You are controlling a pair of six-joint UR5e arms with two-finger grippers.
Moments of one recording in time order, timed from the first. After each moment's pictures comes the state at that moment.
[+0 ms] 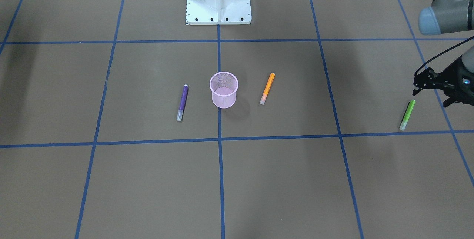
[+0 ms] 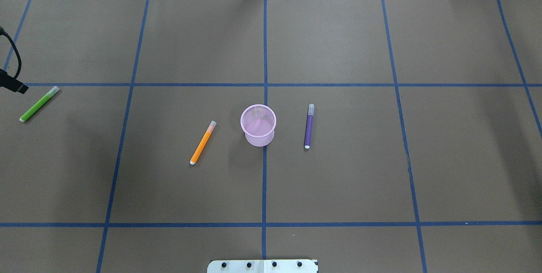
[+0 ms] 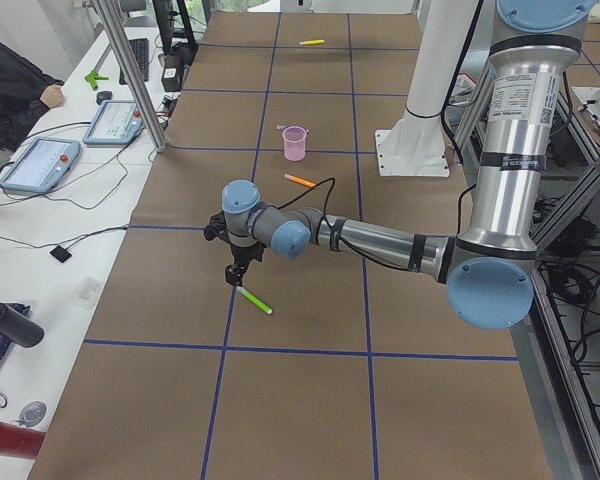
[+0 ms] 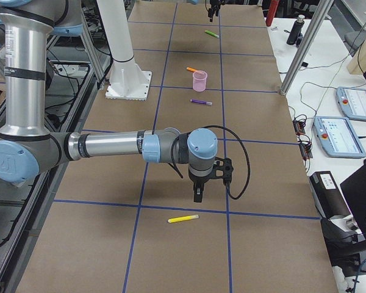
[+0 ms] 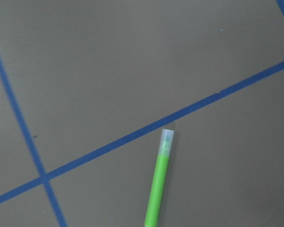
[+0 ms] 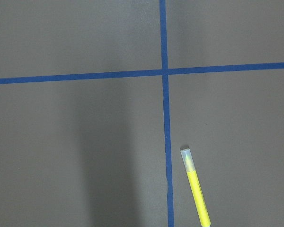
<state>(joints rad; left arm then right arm) -1.18 -1.67 -1.61 -1.90 -2.24 -0.07 1.59 -1.68 1.77 -1.62 2.40 0.04</state>
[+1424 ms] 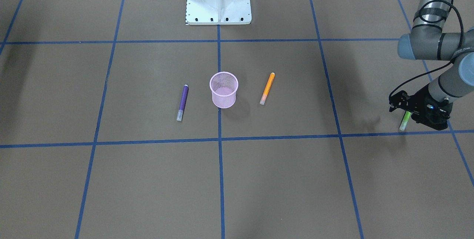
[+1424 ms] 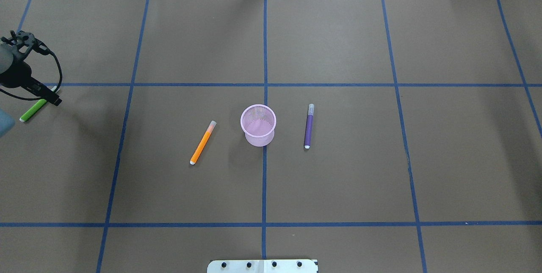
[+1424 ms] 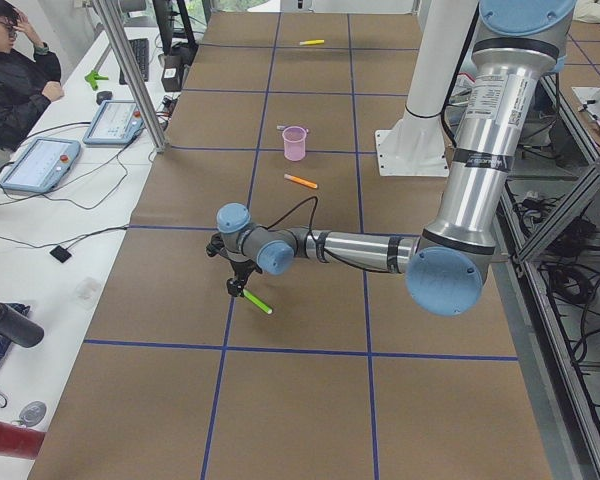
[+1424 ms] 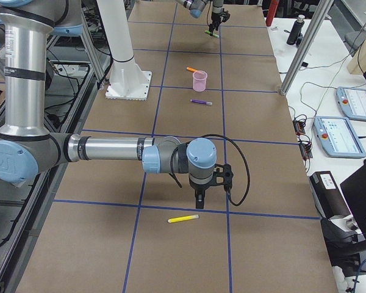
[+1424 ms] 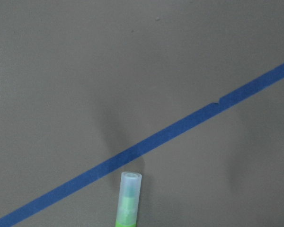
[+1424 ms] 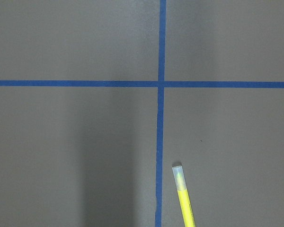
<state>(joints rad) -1.07 -1.77 -1.37 -2.01 -2.23 -0.14 1.58 -1.68 1.71 -1.54 2.40 0.04</state>
